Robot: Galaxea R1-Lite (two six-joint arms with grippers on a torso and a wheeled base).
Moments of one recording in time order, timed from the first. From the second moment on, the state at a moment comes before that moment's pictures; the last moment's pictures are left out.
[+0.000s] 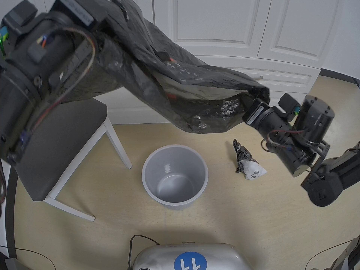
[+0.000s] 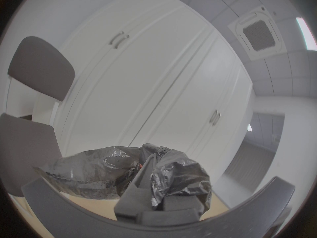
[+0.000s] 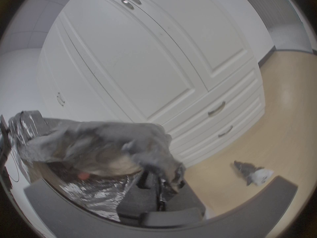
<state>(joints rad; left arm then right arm) -0.90 1.42 -0.96 -1.04 0.57 -0.17 0.61 1.81 -0.79 -1.23 -0.32 0.48</state>
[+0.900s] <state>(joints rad) -0.66 1.68 -0.78 -0.93 0.28 -0.18 0.56 1.58 -0.64 -0.76 -0.33 0.13</state>
